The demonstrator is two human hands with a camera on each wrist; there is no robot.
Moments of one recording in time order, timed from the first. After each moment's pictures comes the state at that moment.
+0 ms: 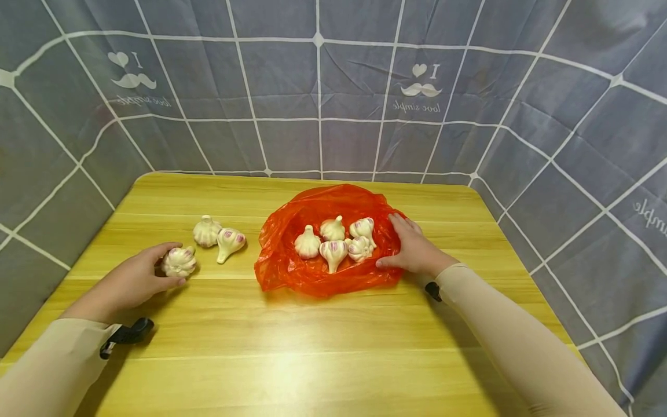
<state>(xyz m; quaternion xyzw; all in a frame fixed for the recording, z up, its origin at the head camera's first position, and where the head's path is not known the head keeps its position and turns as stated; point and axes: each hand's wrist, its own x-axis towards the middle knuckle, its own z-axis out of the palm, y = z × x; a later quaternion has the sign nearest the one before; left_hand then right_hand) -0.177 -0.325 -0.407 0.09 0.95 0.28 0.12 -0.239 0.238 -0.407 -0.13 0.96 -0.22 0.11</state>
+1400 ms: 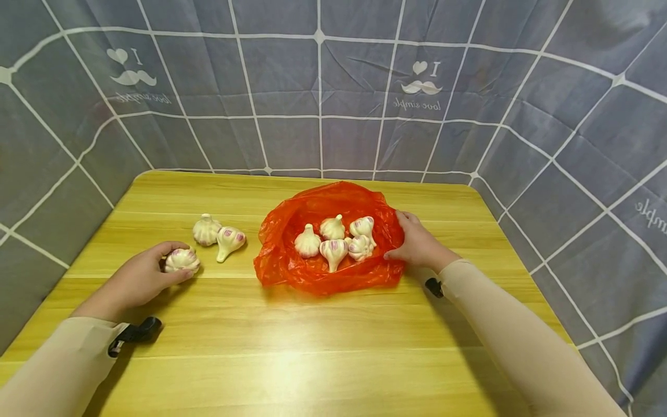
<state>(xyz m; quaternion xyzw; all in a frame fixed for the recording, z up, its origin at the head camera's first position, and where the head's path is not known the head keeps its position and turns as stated) -0.178 -0.315 -0.416 0.08 0.96 0.28 0.07 -0.247 0.238 -0.399 -0.09 0.95 -0.26 0.12</state>
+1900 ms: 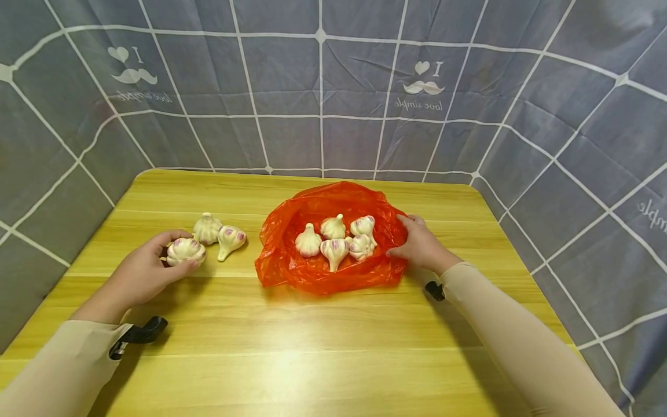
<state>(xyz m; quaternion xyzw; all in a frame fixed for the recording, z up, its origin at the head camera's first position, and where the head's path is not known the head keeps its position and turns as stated) -0.165 -0.298 -0.398 0.08 0.93 0.35 -0.01 -0.247 0.238 -0.403 -0.04 0.95 -0.30 0.11</state>
